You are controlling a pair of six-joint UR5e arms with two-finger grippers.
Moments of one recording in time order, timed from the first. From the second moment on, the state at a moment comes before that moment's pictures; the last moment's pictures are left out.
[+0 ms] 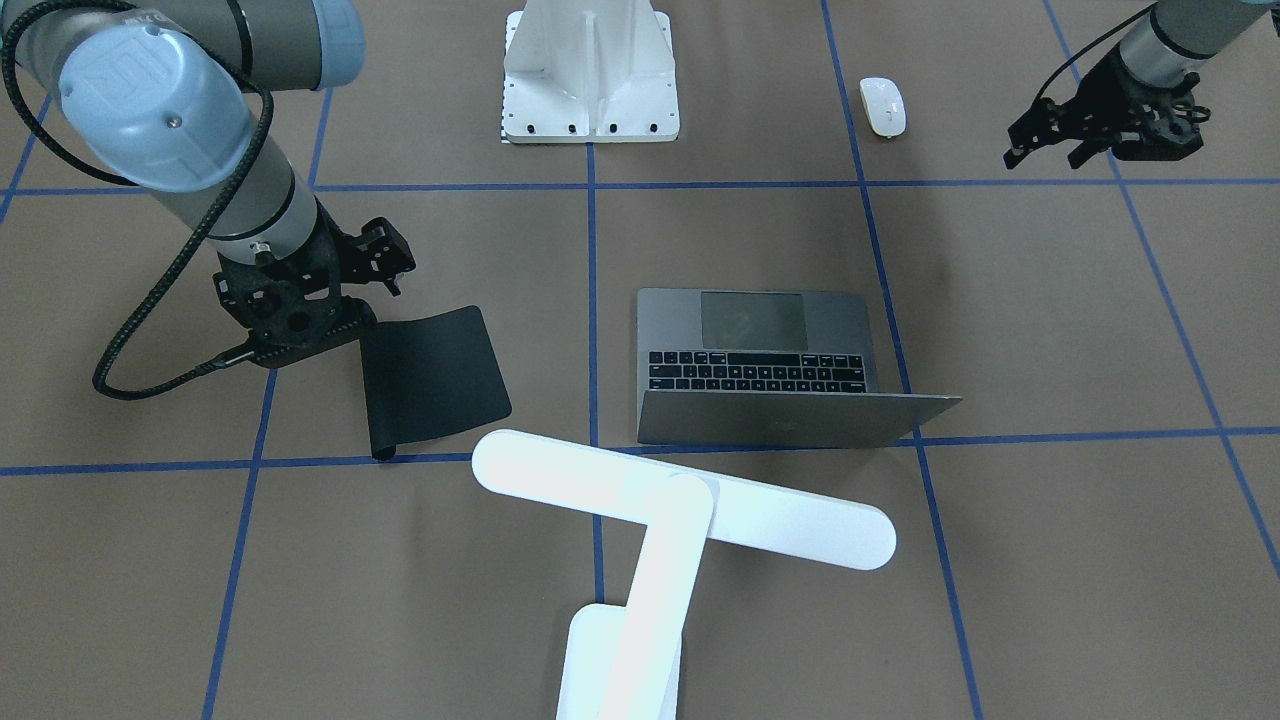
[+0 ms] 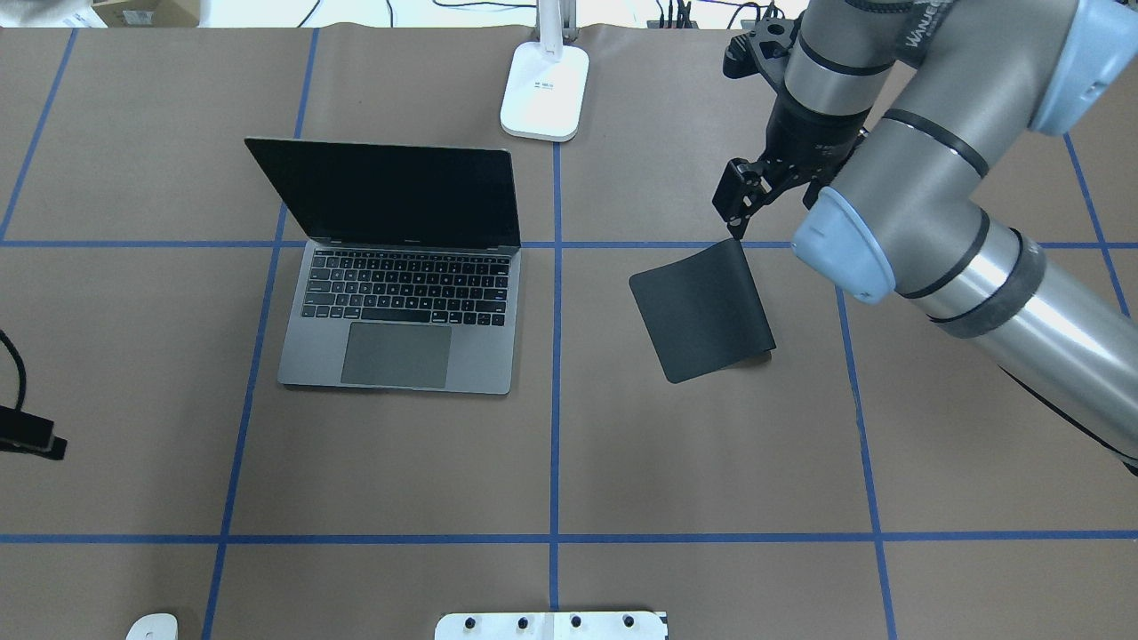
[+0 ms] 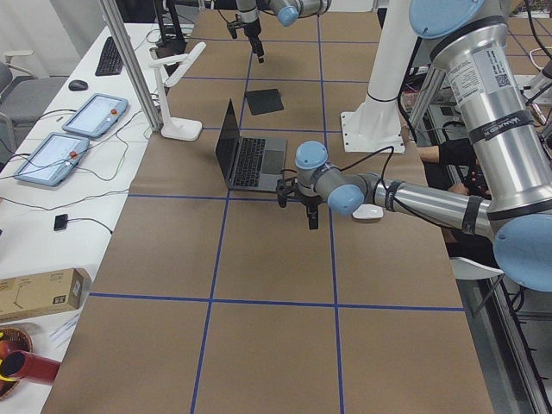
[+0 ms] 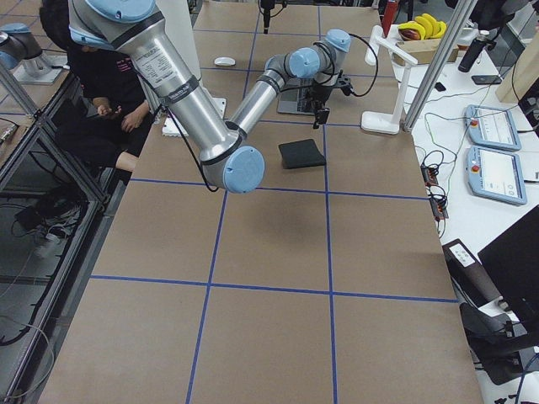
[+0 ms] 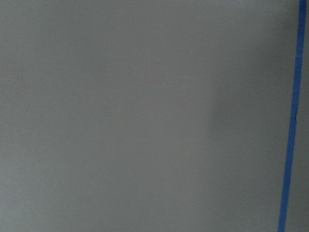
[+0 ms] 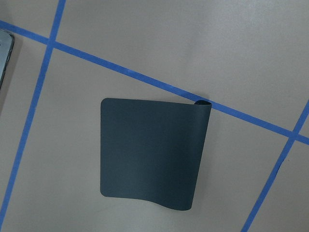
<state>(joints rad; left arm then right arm) -0.81 -1.17 -2.13 -2.06 -2.25 -1.04 0.90 -0.91 1.80 -2.04 2.24 0.39</state>
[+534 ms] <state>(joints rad) -0.54 -1.18 -2.16 -2.06 -2.19 -1.24 0.90 -0.99 1.87 -2.04 2.20 0.39</state>
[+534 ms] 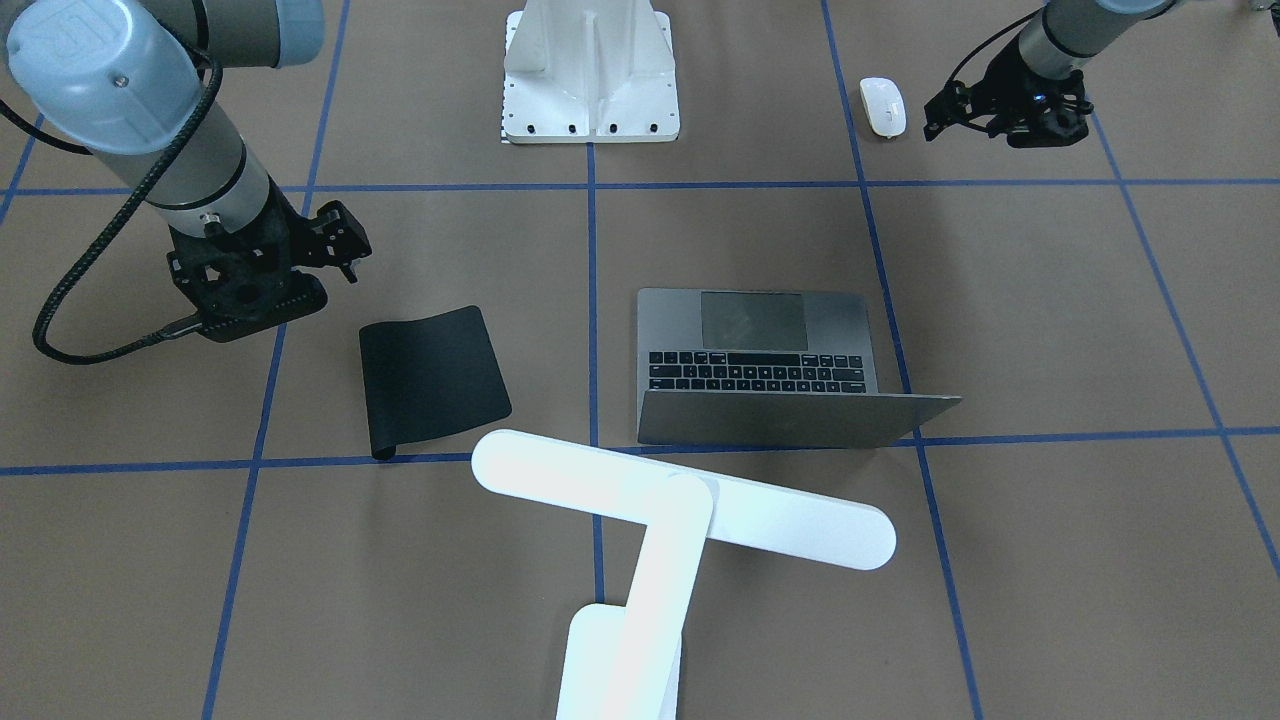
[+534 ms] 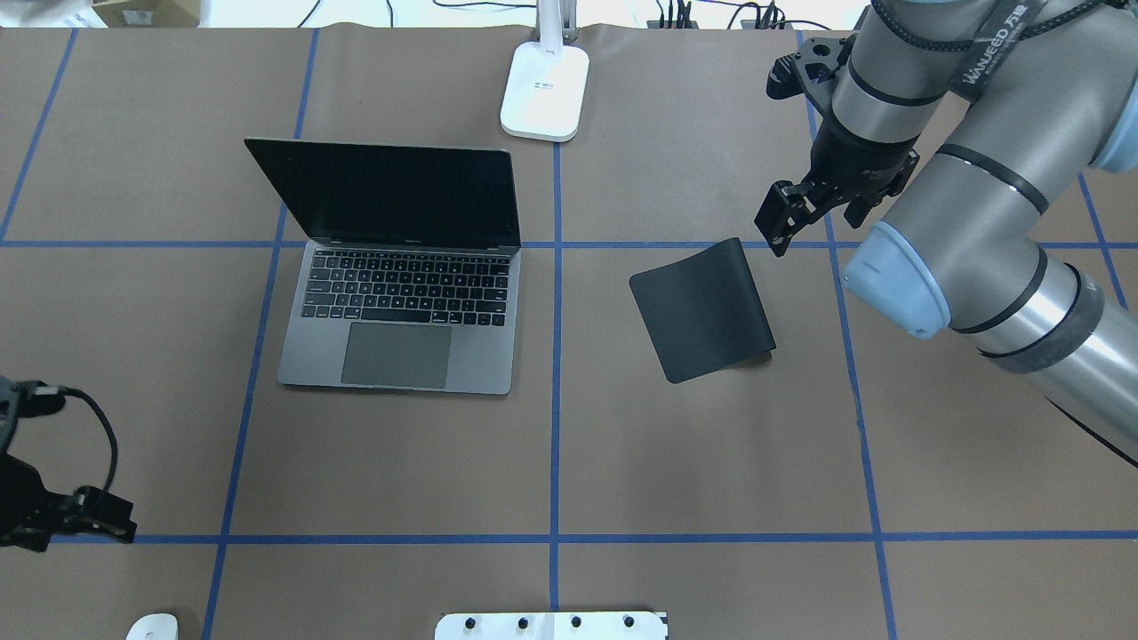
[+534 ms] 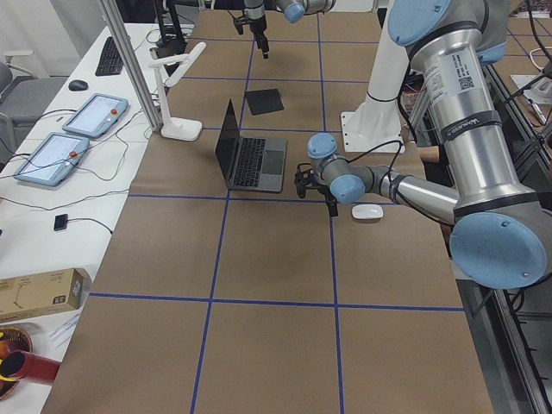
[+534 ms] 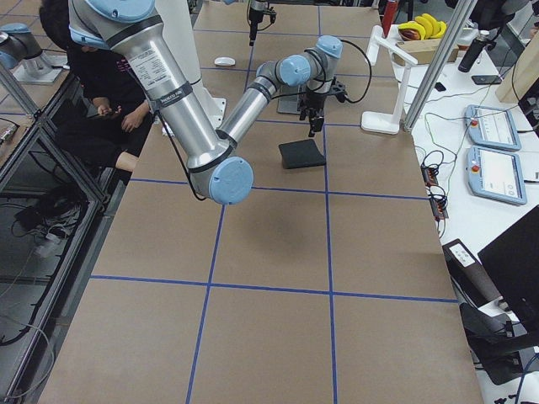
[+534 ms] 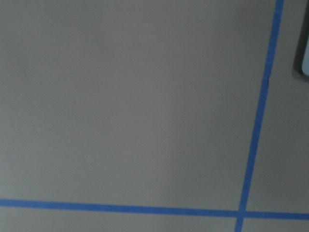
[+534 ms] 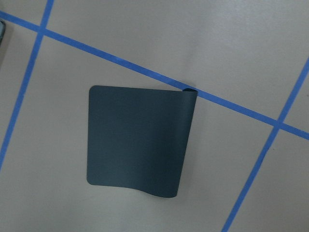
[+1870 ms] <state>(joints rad) -0.28 -1.26 -2.08 -2.05 -2.17 -1.35 0.89 -1.00 1.87 -2.04 2.16 0.39</state>
